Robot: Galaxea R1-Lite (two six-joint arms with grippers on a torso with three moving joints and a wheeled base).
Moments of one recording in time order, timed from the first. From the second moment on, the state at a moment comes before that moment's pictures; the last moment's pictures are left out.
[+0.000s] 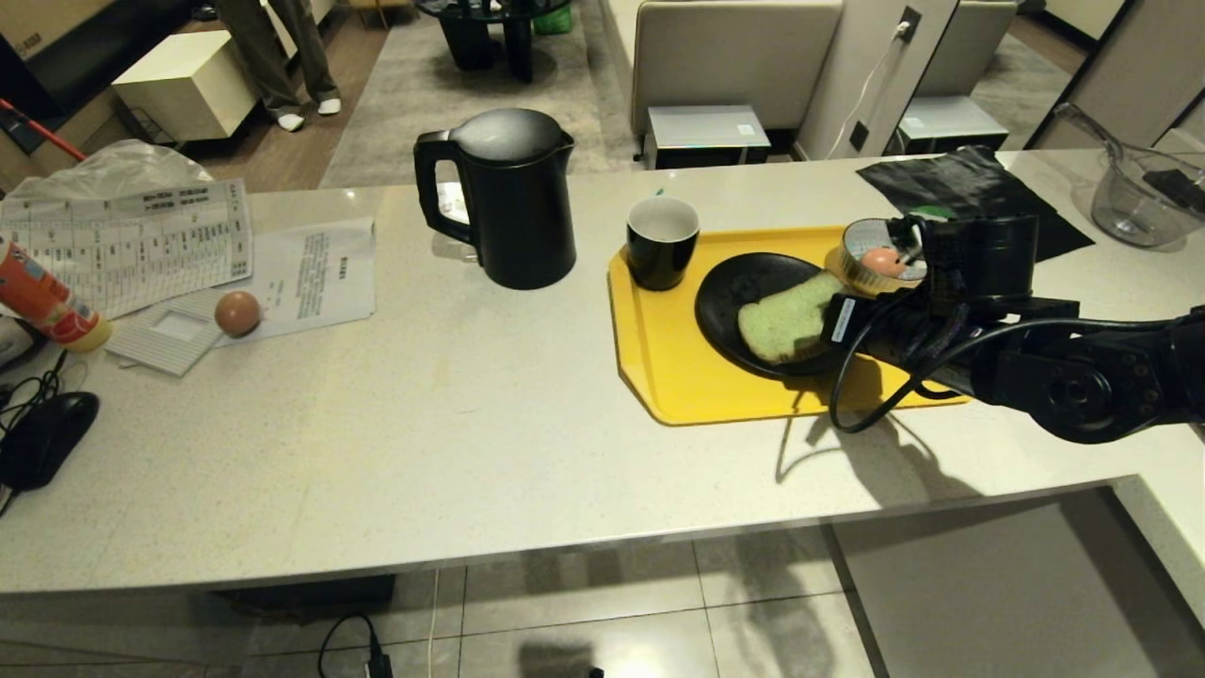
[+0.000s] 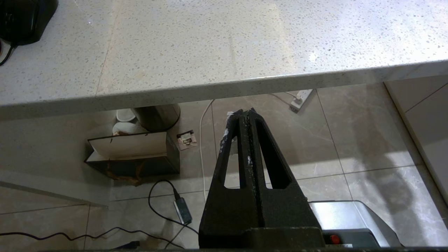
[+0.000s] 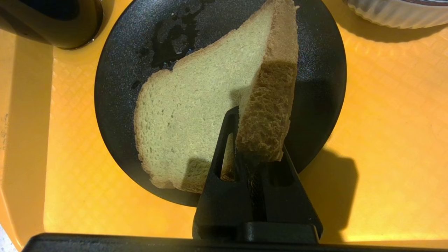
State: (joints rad) left arm 0.00 0.00 0.00 0.01 0.00 0.01; right arm 0.28 1.88 -1.18 -0.44 -0.17 0.27
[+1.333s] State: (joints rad) left arm 0.00 0.00 0.00 0.01 0.00 0.01; right arm 0.28 1.89 -1.13 -0.55 -0.16 0.23
